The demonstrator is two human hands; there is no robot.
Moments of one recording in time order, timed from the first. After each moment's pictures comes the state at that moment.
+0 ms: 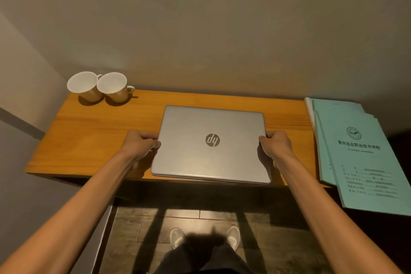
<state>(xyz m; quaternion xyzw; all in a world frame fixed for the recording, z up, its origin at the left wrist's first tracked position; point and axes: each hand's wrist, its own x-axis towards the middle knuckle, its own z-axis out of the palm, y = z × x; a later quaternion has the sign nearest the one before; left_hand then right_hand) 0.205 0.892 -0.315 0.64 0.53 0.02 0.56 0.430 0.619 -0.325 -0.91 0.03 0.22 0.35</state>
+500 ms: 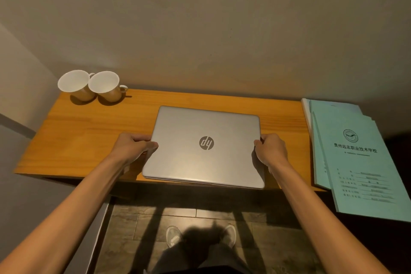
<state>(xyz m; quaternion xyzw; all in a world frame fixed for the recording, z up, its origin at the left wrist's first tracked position) 0.204 0.882 -0.309 0.63 0.51 0.04 0.58 0.436 0.613 -0.338 -0.94 -0.04 0.20 0.25</state>
